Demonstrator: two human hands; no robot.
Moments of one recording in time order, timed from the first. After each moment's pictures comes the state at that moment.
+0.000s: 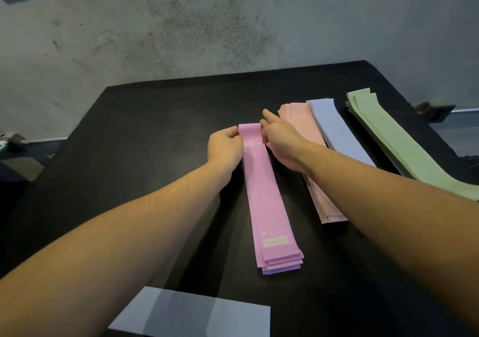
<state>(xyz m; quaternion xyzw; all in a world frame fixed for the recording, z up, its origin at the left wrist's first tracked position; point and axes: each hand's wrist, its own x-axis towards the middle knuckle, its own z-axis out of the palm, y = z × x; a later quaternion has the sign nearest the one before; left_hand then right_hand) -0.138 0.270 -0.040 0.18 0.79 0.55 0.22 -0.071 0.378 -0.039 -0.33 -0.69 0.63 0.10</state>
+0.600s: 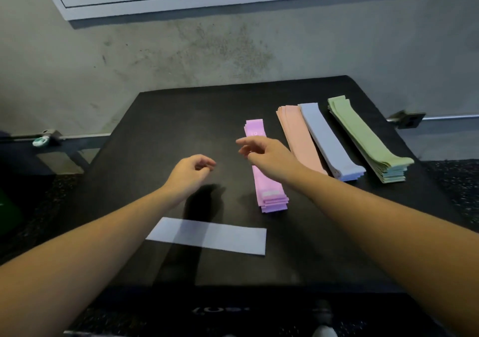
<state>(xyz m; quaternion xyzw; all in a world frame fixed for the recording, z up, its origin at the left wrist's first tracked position) -0.109 0.084 -0.009 0.32 0.85 0.39 0.18 0.045 0.243 0.028 -0.20 -0.84 0.49 0.13</state>
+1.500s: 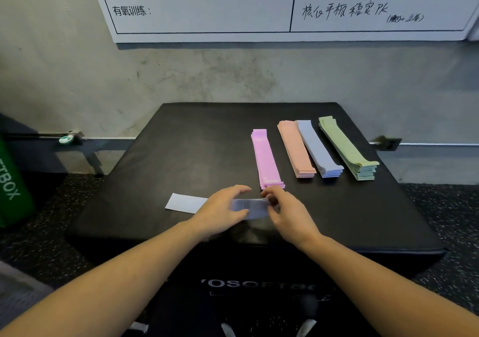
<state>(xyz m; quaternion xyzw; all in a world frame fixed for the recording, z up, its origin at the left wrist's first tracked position) 0.021 -0.003 0.001 0.49 0.81 0.28 0.16 0.175 0.136 -0.010 -0.23 -0.89 0.35 0.16</state>
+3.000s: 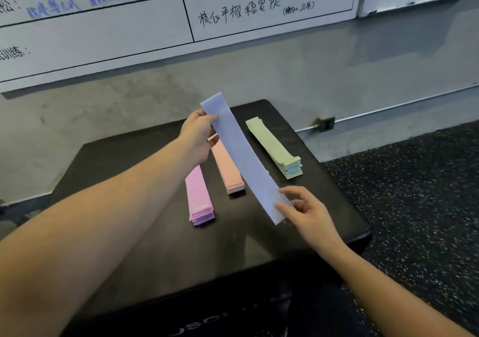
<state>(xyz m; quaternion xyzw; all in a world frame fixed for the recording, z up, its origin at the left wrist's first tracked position) 0.053 0.256 0.135 0.20 0.64 0.67 0.32 0.311 0.253 -0.003 -0.33 -0.65 0.59 0.35</state>
